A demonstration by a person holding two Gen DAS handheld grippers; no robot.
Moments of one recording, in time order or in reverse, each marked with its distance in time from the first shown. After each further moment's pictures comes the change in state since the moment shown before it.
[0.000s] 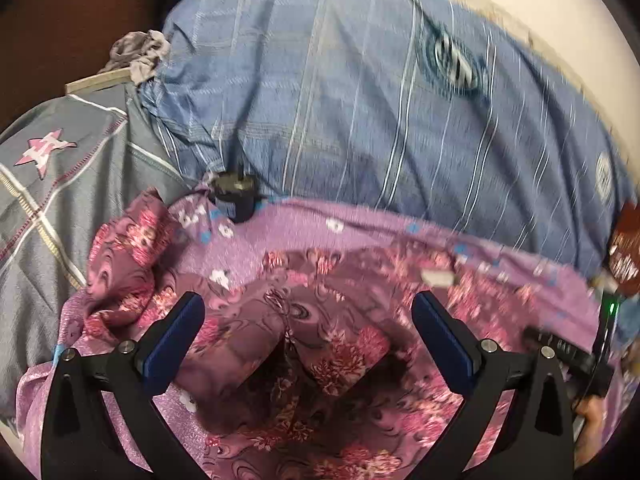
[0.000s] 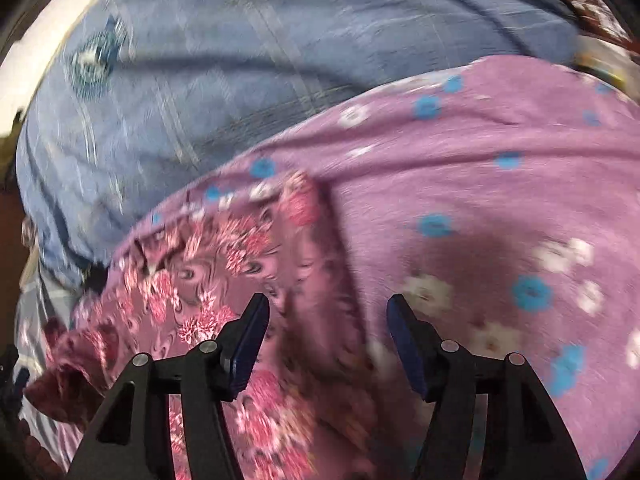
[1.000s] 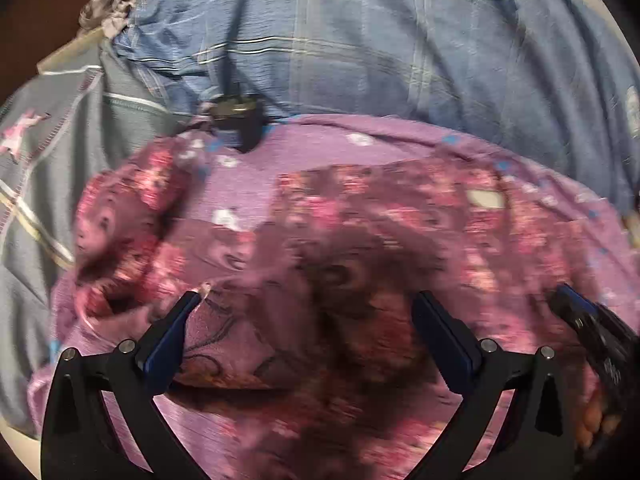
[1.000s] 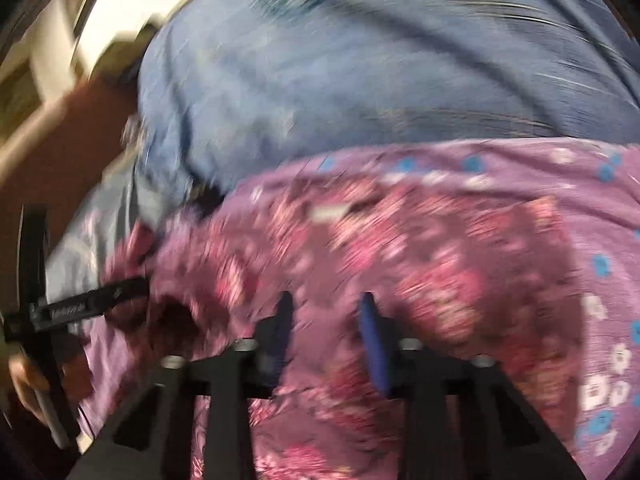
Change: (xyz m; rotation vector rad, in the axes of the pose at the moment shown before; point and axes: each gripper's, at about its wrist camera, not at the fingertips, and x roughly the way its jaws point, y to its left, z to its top) left arm 0.048 0.000 -0.019 0.094 0.257 0.112; right arm -0.022 0.123 -0.052 -0.397 0.009 0.301
